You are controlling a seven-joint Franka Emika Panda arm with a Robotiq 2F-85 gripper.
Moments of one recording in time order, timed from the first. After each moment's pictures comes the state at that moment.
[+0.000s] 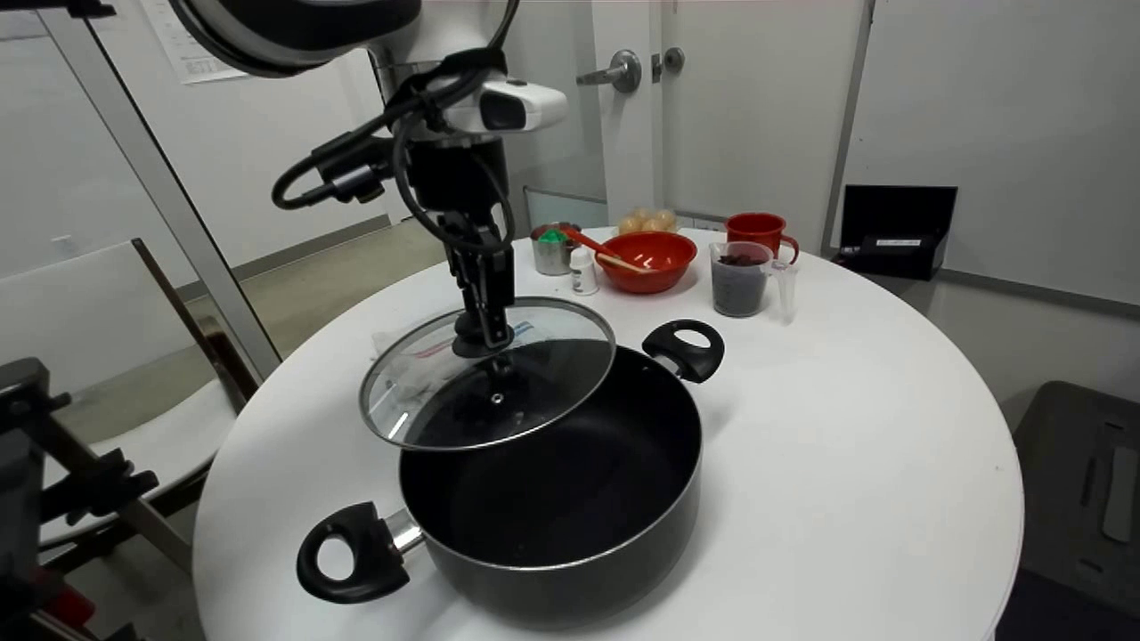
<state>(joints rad) 0.00 0.57 -0.07 -2.22 -0.01 2.72 0.20</state>
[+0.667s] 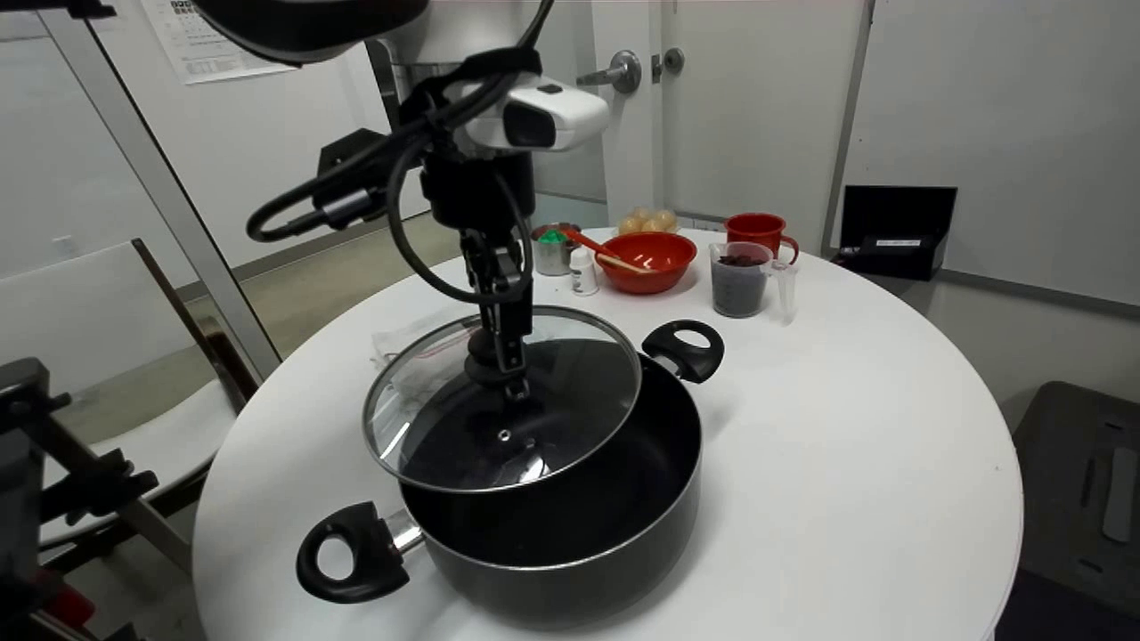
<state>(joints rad) -0.14 0.54 -0.03 -2.25 0.10 2.73 0.10</state>
